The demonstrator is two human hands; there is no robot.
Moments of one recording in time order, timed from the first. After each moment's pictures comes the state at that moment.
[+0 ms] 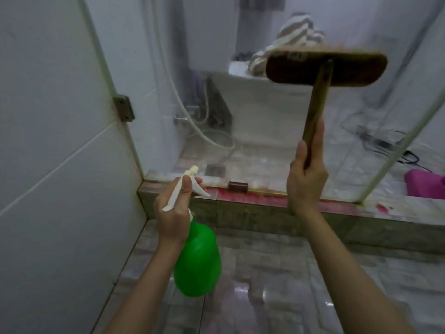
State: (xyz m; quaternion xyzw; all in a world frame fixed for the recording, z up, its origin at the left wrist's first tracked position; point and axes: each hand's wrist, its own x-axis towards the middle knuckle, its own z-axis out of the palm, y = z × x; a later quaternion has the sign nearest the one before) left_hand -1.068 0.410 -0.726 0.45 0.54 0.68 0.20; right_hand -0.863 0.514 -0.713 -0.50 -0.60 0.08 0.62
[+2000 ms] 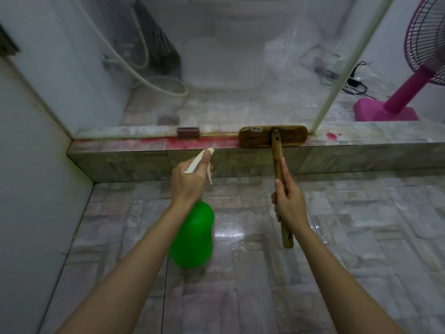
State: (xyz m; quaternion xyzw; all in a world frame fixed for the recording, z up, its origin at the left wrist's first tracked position) left_hand -0.972 0.445 -0.820 0.48 0.64 0.49 0.35; right_hand -0.746 0.426 -0.877 -0.63 -0.55 0.30 0.46
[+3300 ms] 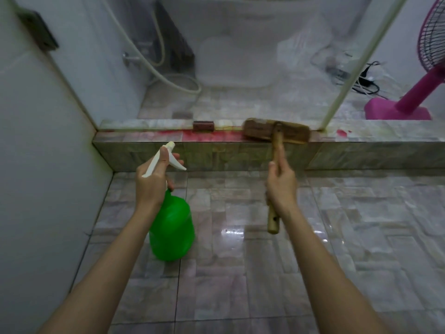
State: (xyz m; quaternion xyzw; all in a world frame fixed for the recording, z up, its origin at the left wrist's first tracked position) left_hand -1.052 0.391 -0.795 0.42 0.60 0.60 0.34; right_hand -0.806 0.428 -0.841 -0.68 -0.50 0.30 0.44
